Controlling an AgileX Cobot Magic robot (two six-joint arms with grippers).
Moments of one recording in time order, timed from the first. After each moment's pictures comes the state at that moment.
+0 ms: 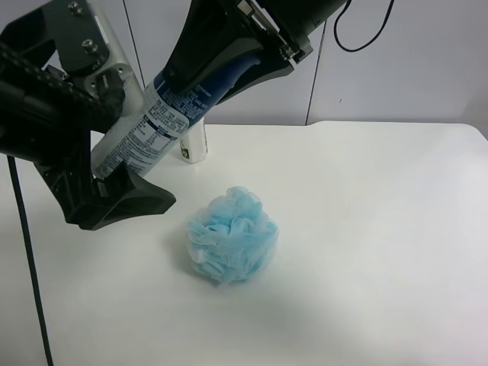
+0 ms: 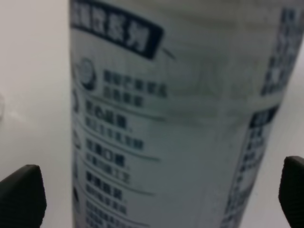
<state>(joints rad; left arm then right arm) -0.71 1.13 -0.85 -0.22 0.59 0.55 0.59 1.57 -1.50 0.79 1.19 -0.32</state>
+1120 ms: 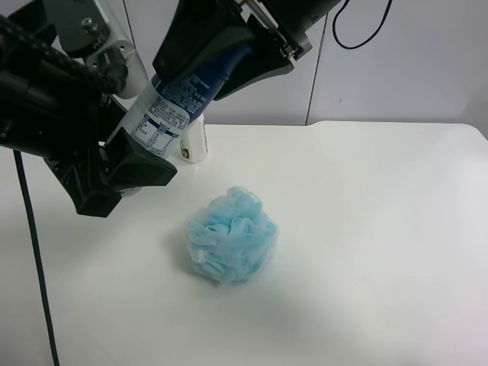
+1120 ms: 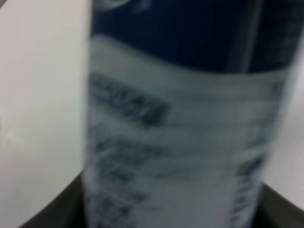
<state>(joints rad) -0.71 1.13 -0.85 -0.29 0.55 0.57 0.59 1.57 -1.50 0.79 1.16 -0.31</state>
